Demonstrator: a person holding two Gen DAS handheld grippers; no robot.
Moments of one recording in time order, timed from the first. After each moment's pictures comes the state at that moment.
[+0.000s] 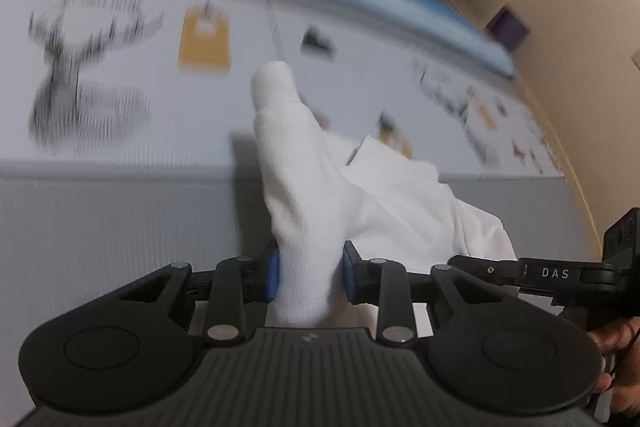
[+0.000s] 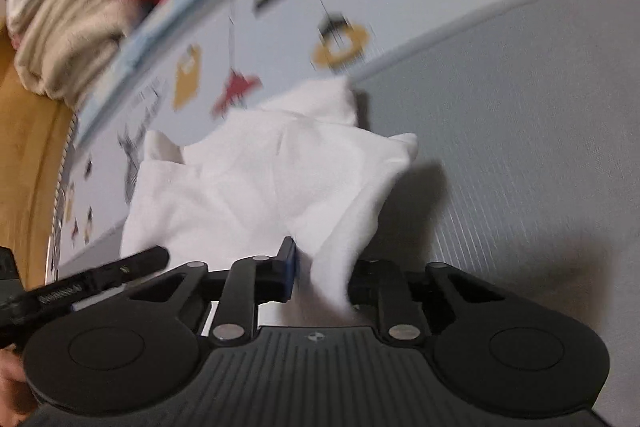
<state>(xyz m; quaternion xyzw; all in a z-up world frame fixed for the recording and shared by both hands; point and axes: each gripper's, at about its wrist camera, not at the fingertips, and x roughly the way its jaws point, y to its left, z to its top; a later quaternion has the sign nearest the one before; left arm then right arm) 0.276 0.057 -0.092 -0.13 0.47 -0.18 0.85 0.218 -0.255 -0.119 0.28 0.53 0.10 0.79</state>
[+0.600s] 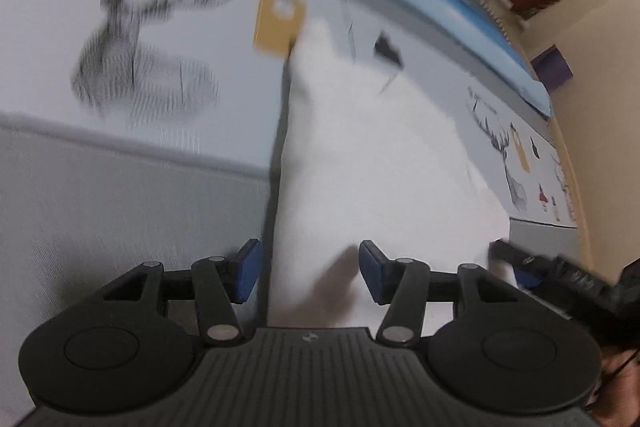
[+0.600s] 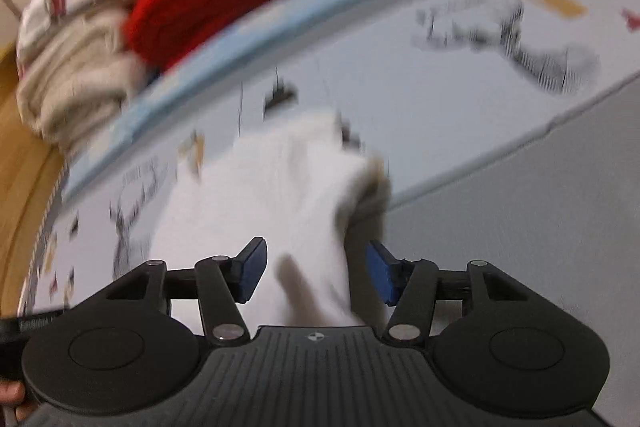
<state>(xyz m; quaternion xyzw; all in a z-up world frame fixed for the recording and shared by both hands) 0.306 0.100 -0.133 -0.23 0.55 -0.12 0.80 0.261 -0.257 -0.107 0.24 0.46 0.07 0.85</state>
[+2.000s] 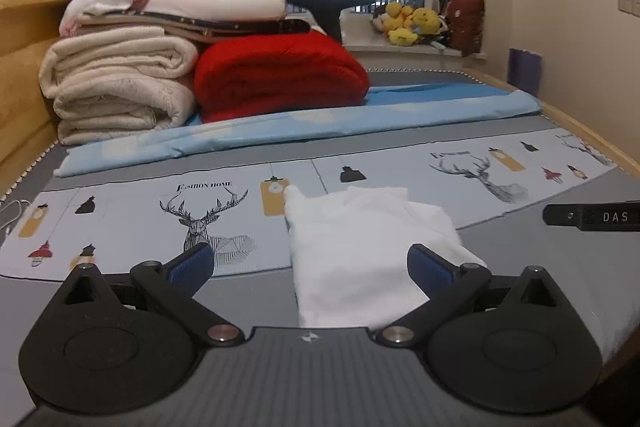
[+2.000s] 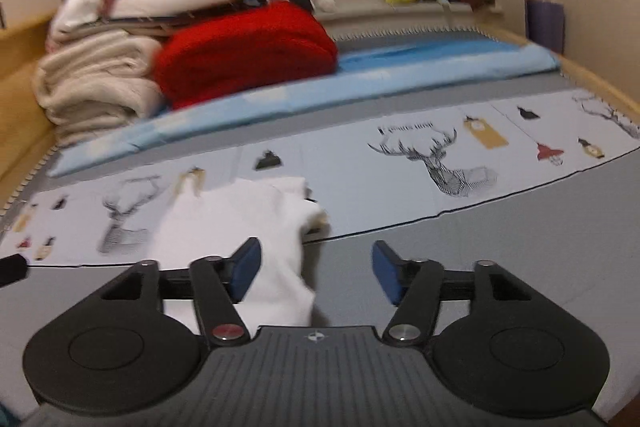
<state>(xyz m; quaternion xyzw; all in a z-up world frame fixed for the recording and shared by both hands) 0.079 0.018 0.032 0.04 0.28 -0.05 0.96 0.102 -0.273 -0.001 0.10 0.32 0.03 0.94</state>
